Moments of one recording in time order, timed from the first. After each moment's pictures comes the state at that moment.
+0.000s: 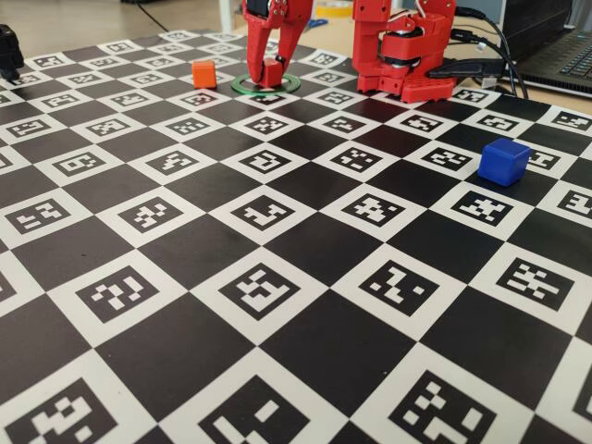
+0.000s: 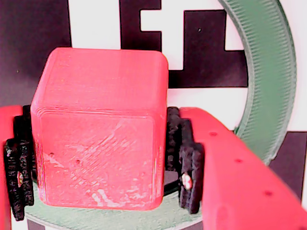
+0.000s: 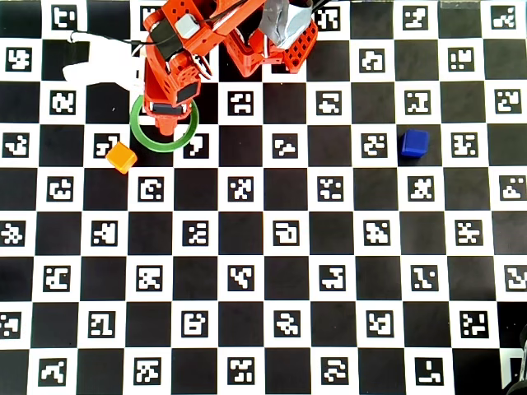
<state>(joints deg) 60.5 119.6 148.7 50.3 -58.6</state>
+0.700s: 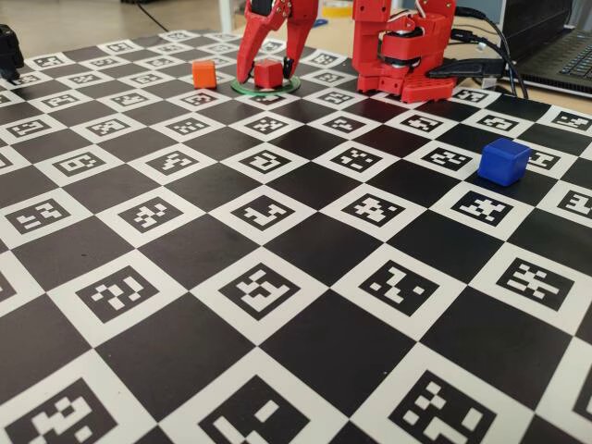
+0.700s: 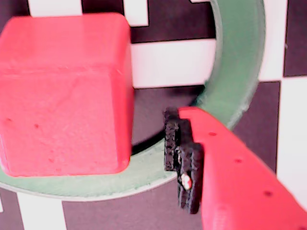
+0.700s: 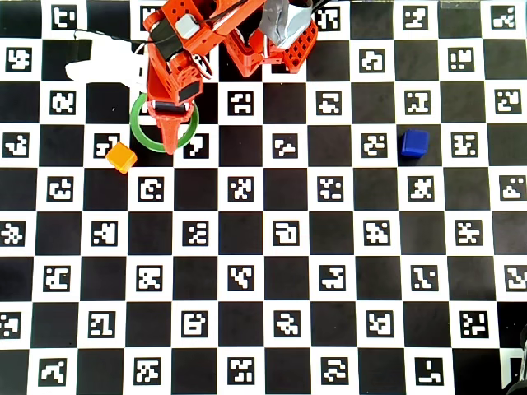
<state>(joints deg) 60.5 119.5 147.9 55.5 -55.8</state>
